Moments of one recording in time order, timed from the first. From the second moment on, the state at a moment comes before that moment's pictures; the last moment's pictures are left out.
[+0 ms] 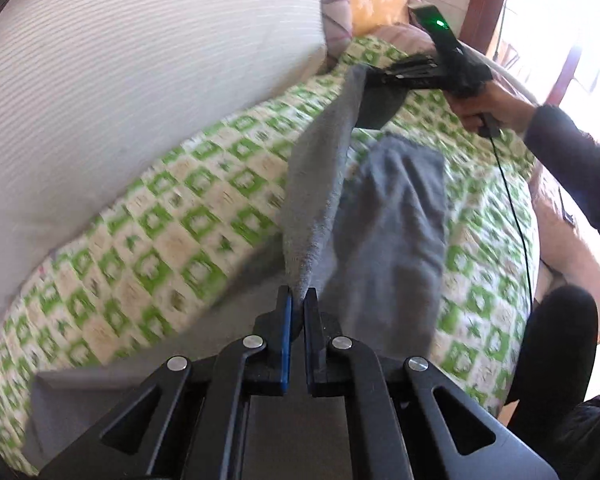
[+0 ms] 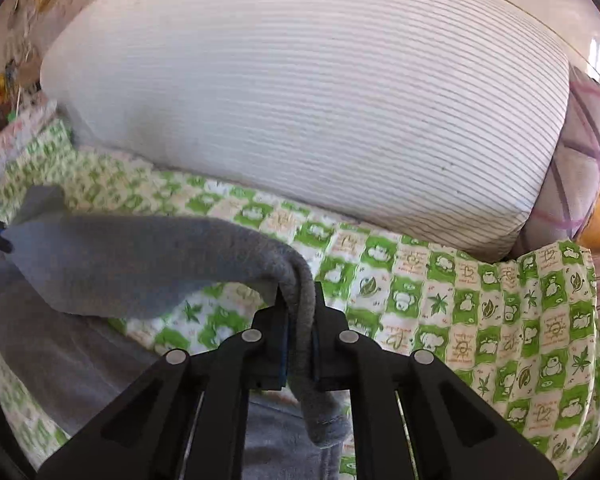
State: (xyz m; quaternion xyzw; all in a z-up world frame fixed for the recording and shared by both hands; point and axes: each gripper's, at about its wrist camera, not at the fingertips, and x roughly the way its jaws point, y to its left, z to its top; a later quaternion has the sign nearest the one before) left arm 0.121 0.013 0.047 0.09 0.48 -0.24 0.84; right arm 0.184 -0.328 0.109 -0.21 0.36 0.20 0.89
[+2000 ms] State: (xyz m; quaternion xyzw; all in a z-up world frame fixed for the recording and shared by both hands) left arm -0.024 0.242 0.043 -0.11 0.47 0.05 0.88; right arm -0.017 -0.086 0.059 -0.24 0.36 0.40 0.81
